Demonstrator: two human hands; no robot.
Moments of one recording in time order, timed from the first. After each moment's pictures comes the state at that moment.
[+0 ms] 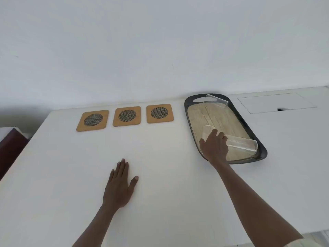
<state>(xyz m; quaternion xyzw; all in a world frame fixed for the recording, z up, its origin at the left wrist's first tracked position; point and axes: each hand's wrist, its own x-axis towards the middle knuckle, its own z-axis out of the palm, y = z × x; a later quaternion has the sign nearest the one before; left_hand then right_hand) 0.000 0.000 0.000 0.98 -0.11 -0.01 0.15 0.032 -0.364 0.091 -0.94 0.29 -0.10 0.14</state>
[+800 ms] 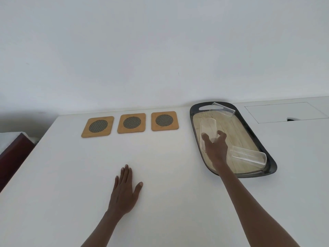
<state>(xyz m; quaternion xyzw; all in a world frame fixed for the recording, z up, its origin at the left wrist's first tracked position) 0.012 -0.012 0.001 0.98 -0.09 -0.03 0.19 0.048 -0.351 0.127 -0.79 0.29 -0.17 0.52</state>
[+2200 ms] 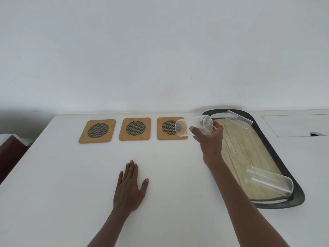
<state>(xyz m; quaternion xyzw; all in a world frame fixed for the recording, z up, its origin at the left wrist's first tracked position) 0.090 -0.027 -0.003 0.98 -0.07 0.02 0.17 0.152 -0.312 0.137 -0.64 0.21 -0.20 0.71</state>
